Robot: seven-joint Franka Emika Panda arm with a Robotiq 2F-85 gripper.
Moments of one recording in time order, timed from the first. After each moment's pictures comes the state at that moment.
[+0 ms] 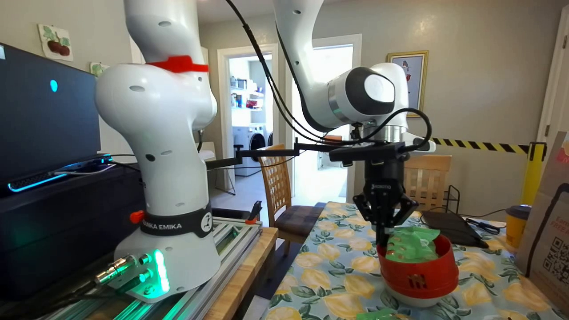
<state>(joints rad) 0.15 0.01 0.11 -2.64 -0.52 2.51 -0.18</state>
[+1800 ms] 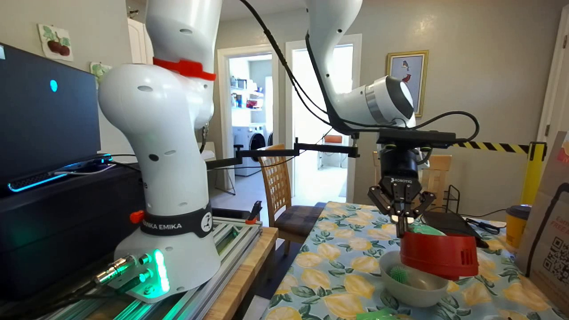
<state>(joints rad) 0.23 0.25 0.23 -2.30 -0.78 1.97 -0.59</state>
